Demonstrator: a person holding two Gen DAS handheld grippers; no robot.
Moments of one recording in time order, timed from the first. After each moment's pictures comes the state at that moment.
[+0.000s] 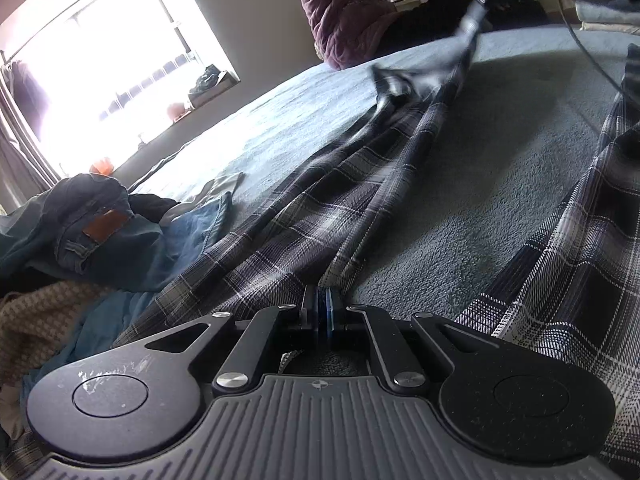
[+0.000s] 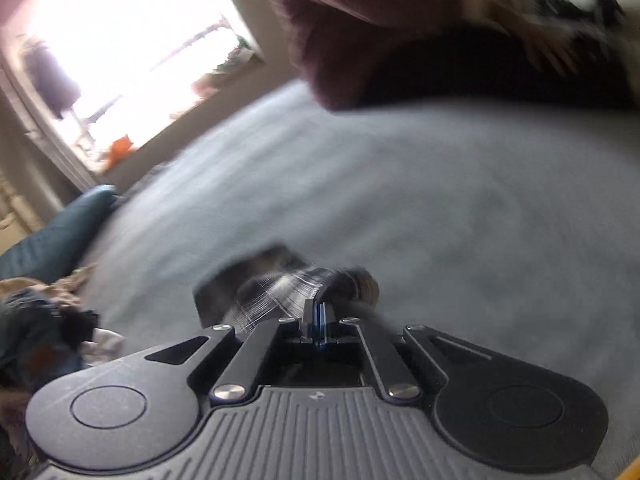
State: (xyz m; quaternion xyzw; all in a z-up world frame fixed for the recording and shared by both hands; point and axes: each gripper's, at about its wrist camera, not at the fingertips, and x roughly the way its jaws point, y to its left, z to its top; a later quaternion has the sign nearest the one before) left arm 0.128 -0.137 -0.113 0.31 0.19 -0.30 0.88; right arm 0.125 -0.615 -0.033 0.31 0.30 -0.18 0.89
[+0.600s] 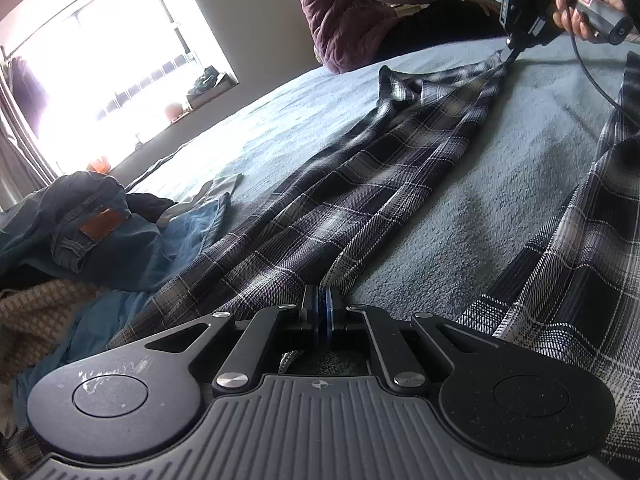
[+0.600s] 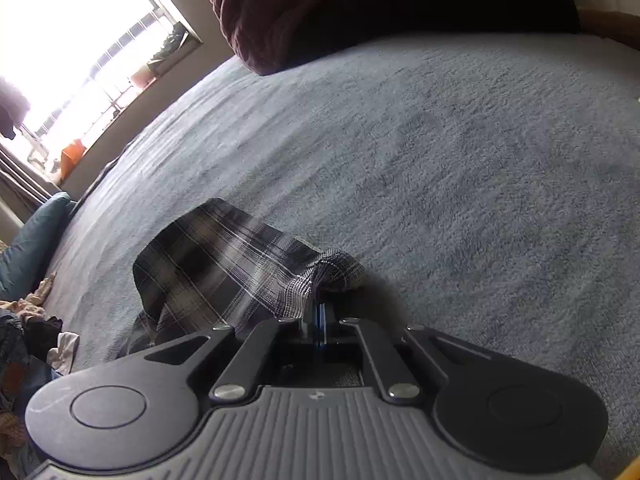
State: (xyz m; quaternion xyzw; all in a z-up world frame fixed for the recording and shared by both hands) left arm 0.132 -0.133 -0.113 0.30 0.19 -0.31 0.88; right arm 0.118 -0.625 -0.072 0.35 0.33 -0.22 0.85
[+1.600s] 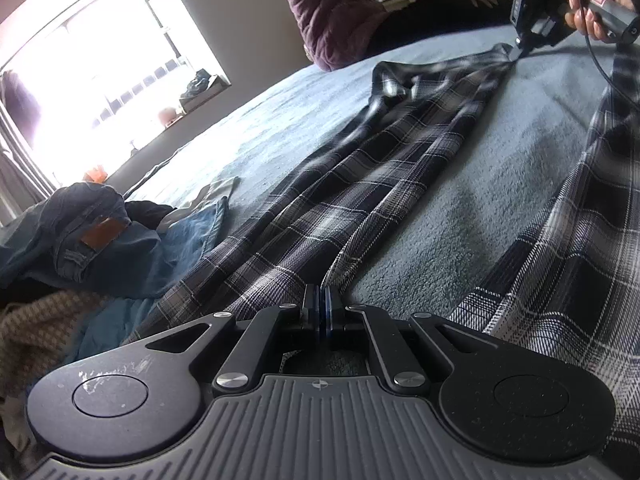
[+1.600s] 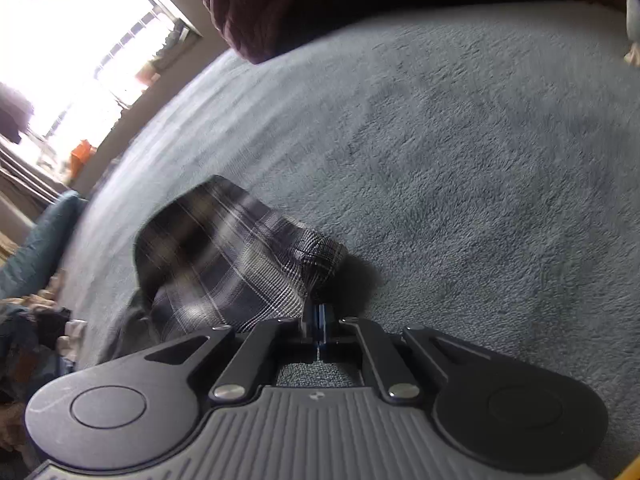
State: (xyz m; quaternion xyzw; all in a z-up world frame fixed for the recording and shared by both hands) left arm 0.126 -0.134 -0.109 0.33 0.19 -0.31 0.87; right arm 0.084 -0.640 -0.093 0.39 0.32 -0.18 0.85
